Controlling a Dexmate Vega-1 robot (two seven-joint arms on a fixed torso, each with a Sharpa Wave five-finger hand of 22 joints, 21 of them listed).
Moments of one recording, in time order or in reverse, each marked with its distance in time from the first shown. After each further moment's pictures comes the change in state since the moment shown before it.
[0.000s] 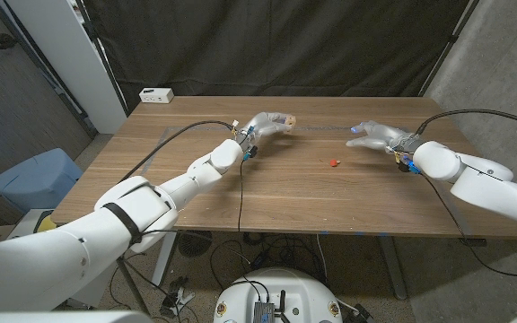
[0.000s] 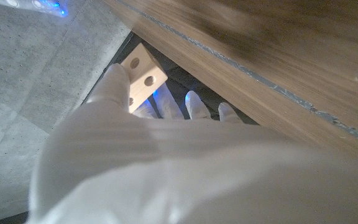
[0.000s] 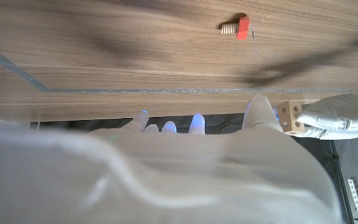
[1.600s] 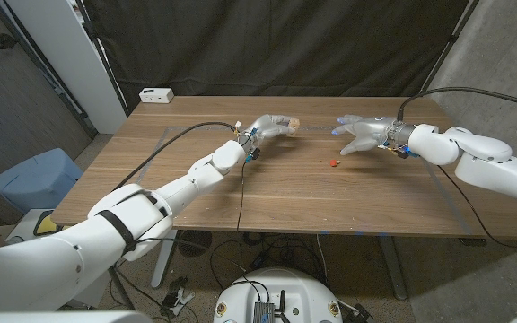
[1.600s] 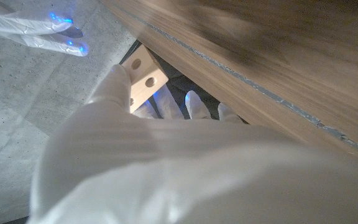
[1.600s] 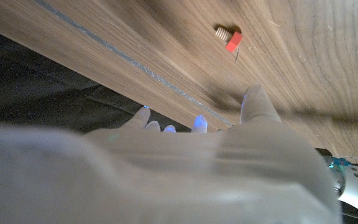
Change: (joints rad) left arm 0.049 0.047 -0.001 -0.149 -0.012 0.089 -0.030; left_hand -0.001 0.012 0.002 0.001 -0.001 -0.005 -0.004 -0.003 0.001 -0.006 0.006 0.000 -0.009 0.000 0.000 0.004 0.000 0.006 -0.005 0.004 0.002; right arm 0.198 0.015 -0.109 0.138 -0.427 0.384 0.191; right_hand 0.110 -0.032 0.040 0.001 -0.015 -0.016 -0.018 0.000 0.009 -0.039 -0.040 0.004 0.005 0.033 -0.022 0.015 0.000 0.063 -0.002 0.008 0.000
